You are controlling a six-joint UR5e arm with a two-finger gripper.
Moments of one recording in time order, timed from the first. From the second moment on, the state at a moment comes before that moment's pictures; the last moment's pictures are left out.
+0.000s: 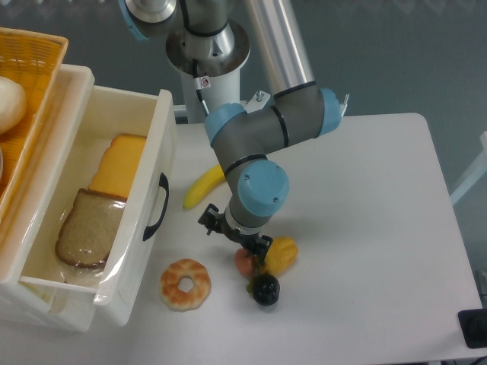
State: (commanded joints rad) arm 2.44 -2.08 -1.60 -1.16 1.43 0.89
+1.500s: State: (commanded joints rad) arm 2.44 -2.12 -1.59 -1.16 1.43 0.82
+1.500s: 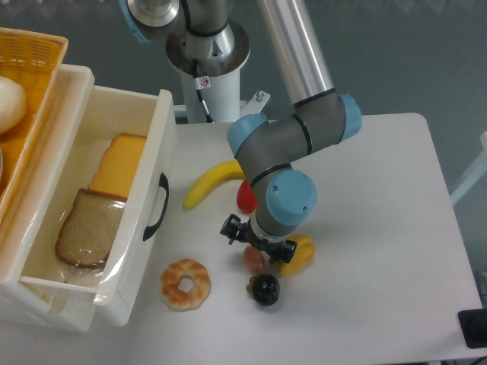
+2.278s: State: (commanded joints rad) arm 2.44 -2.13 -1.60 -1.13 1.43 0.83
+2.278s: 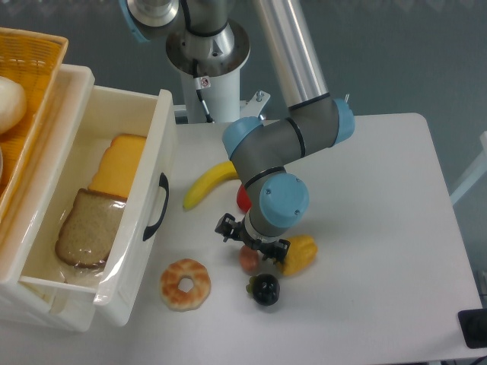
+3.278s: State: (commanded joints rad) arm 2.43 -2.15 -1.59 -1.10 1.43 0.78
